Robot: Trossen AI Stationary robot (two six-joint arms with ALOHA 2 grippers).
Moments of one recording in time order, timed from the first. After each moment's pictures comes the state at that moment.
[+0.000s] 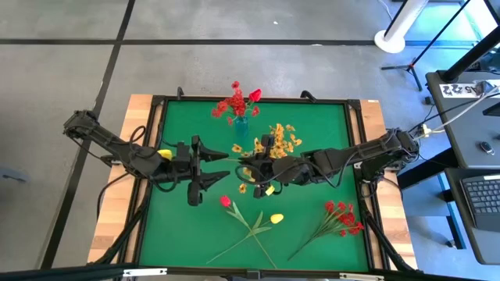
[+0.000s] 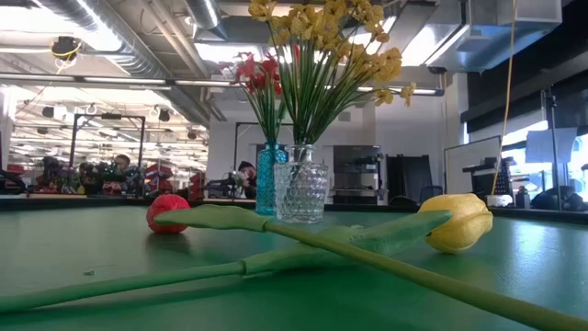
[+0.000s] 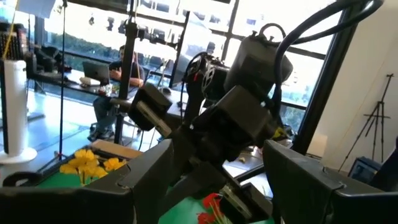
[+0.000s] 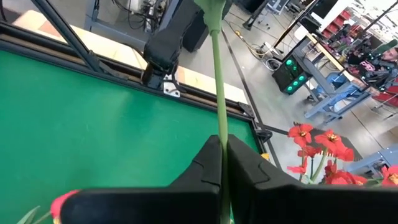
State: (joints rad) left arm -0.48 1.14 1.00 0.27 -0.66 -0.16; right arm 0.30 1.68 1.58 -0.29 0.57 -0.29
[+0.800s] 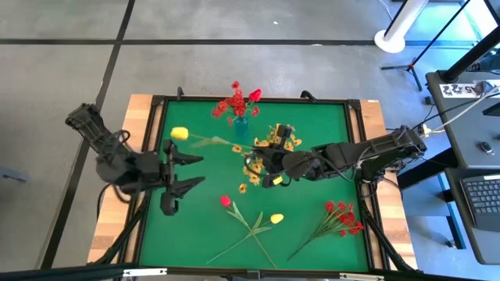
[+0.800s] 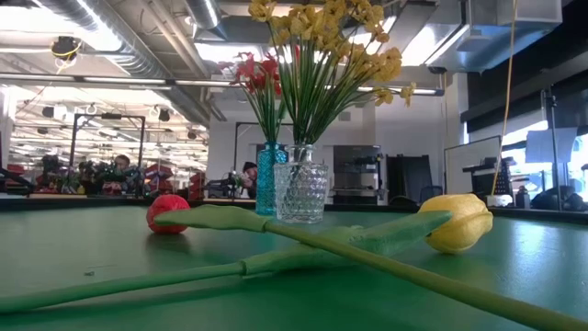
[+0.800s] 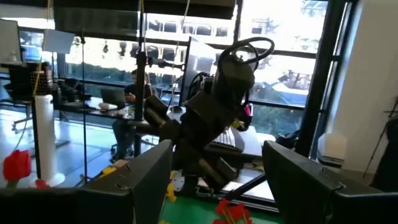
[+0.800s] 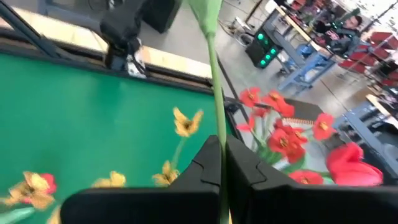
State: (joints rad) left arm -0.76 1.05 1.02 0.28 -0.99 0.07; right arm 0.30 1.59 1.58 -0.46 0.71 -0.18
